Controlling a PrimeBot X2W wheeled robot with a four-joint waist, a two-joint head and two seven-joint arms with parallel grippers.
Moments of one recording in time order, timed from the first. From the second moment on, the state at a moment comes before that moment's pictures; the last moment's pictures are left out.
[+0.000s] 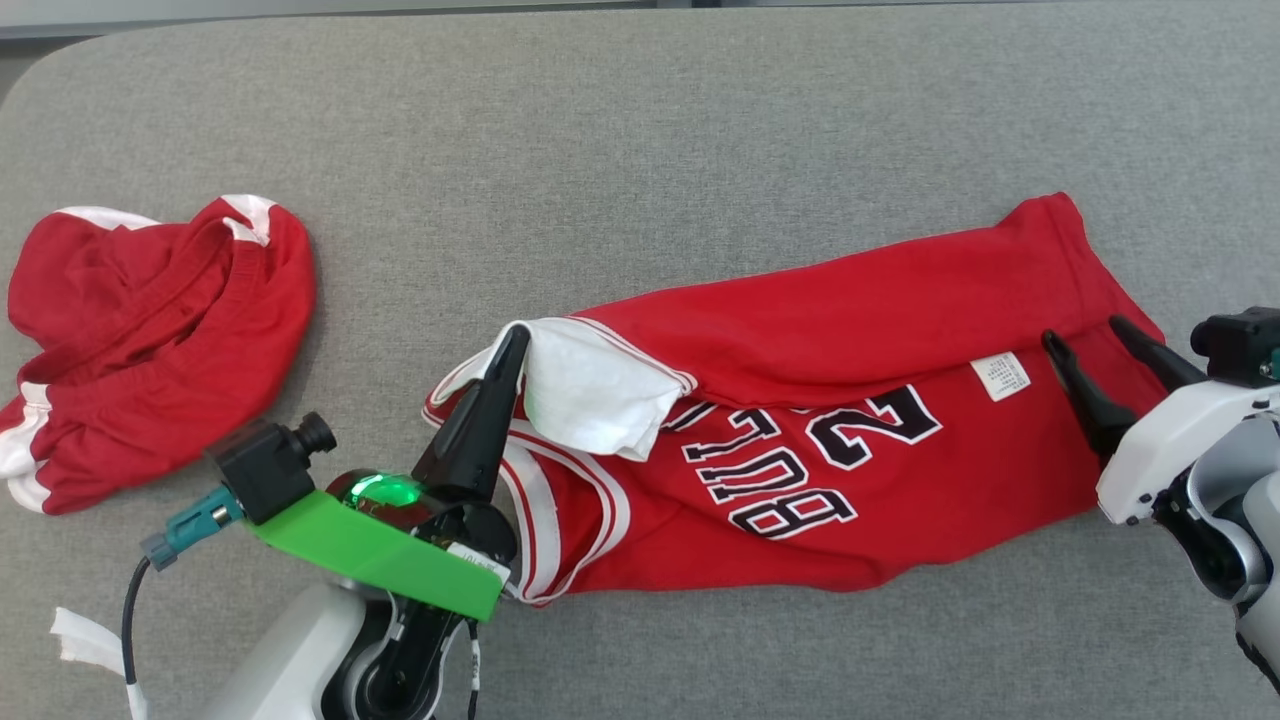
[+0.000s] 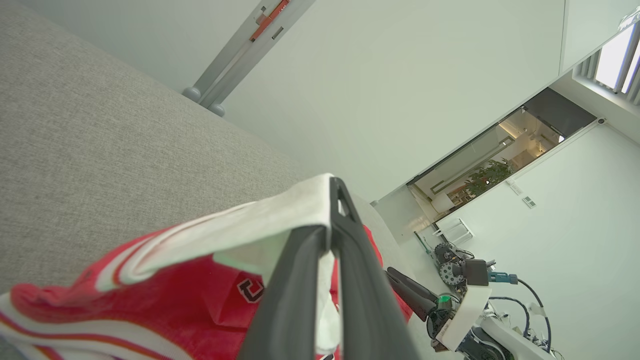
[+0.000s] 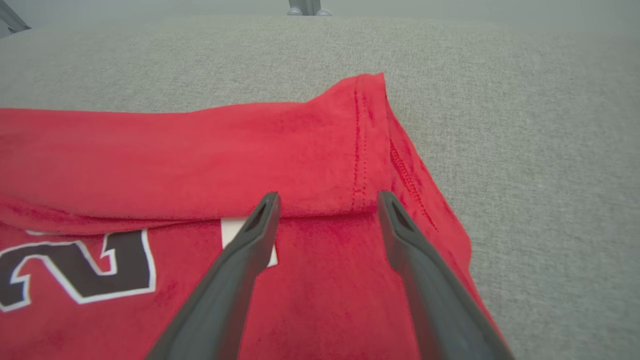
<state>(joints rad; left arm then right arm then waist) -0.31 0.34 -0.61 -0.04 -1.21 -0.13 -0.25 -0.38 -0.57 0.36 0.40 0.65 0.13 -0.01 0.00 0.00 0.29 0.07</state>
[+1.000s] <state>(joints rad) -0.37 0.37 -0.67 -0.02 -1.19 -0.13 -0.26 -0.53 -0.51 0.39 0.58 0.79 0.13 -0.09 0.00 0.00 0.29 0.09</state>
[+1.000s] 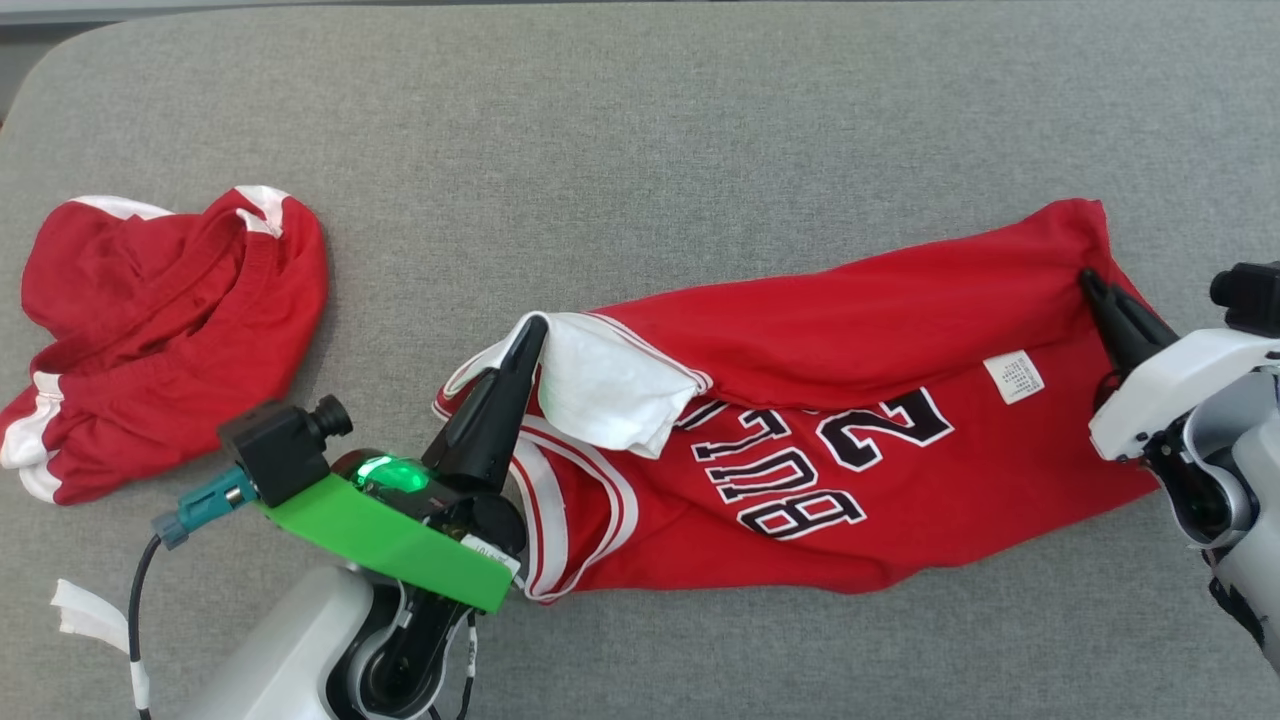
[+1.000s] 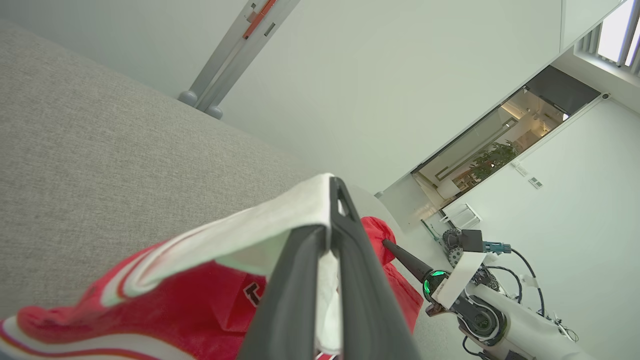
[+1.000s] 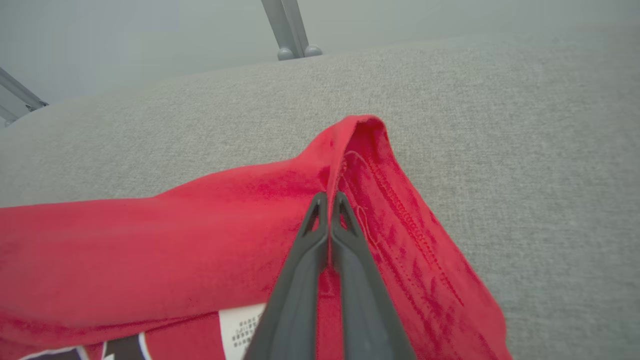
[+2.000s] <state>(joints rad) -0.28 0.39 -0.65 -0.22 -1.20 -0.11 -0.20 -0.41 -0.43 0.19 0.24 0.69 0.13 0.17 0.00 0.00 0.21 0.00</state>
